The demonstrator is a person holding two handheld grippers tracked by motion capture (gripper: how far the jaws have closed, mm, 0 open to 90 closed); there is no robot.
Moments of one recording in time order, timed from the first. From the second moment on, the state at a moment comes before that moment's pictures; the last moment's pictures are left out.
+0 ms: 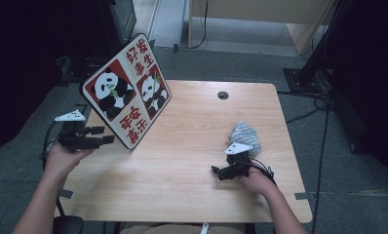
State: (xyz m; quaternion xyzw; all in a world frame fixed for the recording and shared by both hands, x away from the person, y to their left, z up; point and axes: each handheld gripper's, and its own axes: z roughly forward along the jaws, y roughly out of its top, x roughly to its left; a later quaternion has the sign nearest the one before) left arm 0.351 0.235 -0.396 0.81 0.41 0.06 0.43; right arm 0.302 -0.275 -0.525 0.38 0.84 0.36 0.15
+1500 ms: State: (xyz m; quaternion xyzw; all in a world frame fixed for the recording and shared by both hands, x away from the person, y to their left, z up) left arm 0.456 0.218 -0.269 0.82 0.42 0.08 0.39; right arm 0.303 -0.275 -0.525 0.38 0.84 0.36 0.15
